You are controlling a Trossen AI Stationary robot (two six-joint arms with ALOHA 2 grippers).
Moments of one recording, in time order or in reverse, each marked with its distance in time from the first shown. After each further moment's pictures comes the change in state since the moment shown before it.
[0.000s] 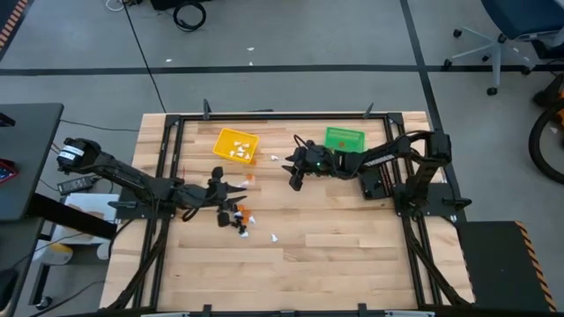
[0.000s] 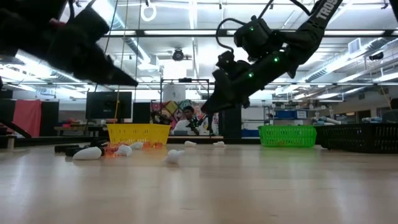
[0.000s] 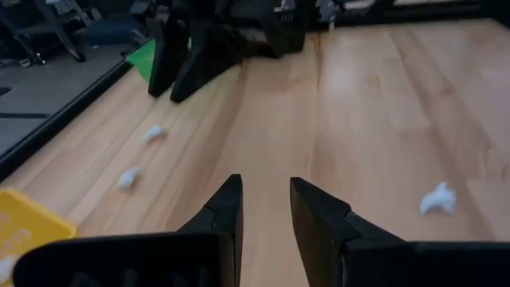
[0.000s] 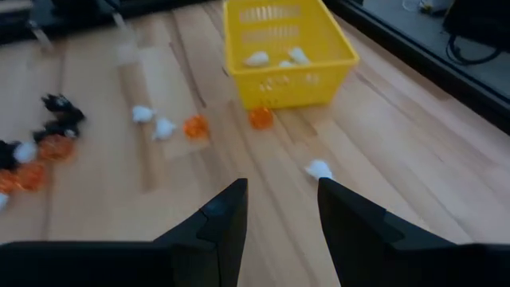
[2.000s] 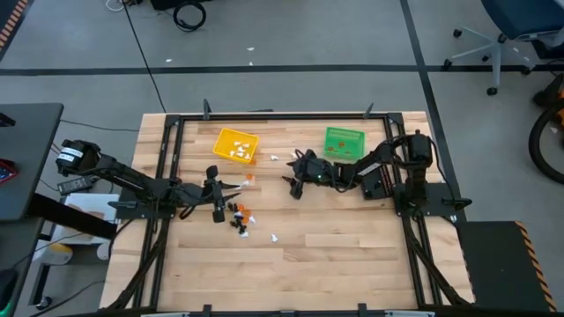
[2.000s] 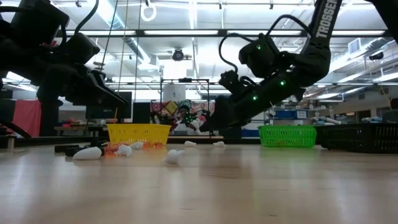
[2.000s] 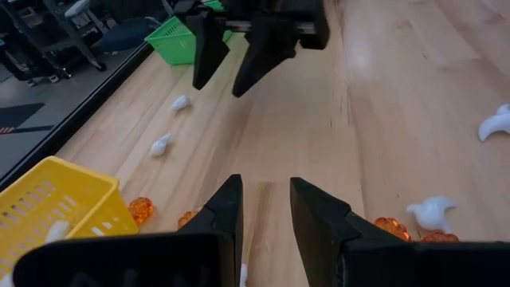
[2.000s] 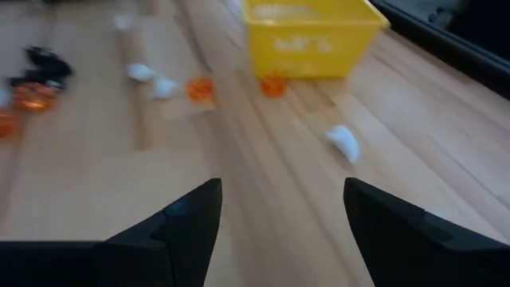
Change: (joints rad) left arm 0.054 0.000 -0.157 0.136 0.006 0.132; right arm 0.061 0.166 -0.094 0.314 0.070 -0.065
